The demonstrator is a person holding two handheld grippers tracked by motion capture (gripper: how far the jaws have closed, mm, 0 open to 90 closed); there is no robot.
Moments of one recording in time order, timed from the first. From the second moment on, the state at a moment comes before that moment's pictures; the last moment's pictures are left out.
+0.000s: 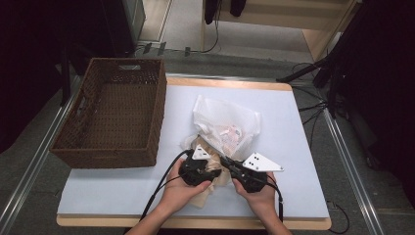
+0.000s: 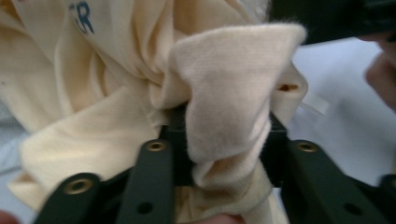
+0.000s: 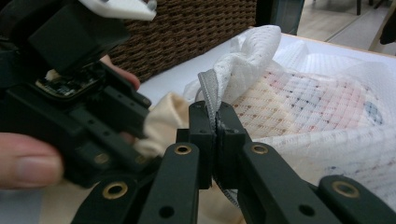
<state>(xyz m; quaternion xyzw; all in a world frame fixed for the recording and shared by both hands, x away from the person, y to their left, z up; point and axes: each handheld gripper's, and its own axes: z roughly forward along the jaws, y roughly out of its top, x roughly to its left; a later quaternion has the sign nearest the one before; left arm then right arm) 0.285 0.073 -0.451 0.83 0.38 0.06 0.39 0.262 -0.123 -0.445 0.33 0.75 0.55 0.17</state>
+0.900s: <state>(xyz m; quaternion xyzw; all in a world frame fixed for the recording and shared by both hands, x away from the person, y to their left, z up) 0.281 0.146 -0.449 0.79 0.43 0.10 0.43 0.271 -0.138 -0.456 0.36 0.76 0.51 0.17</state>
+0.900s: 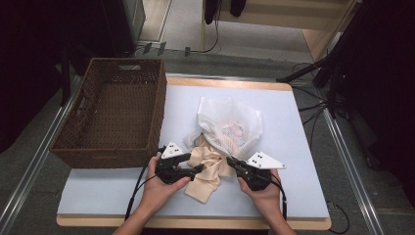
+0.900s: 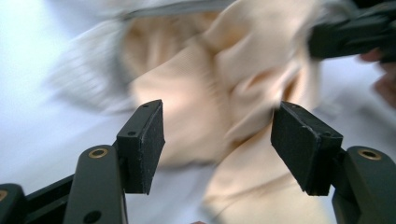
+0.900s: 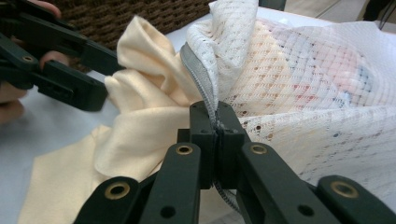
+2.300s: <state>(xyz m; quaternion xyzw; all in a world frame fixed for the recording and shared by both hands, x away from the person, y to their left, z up) 0.291 0.133 -0.469 0.77 0.49 0.15 0.38 0.273 -0.143 -0.459 0.37 0.76 0.51 0.18</state>
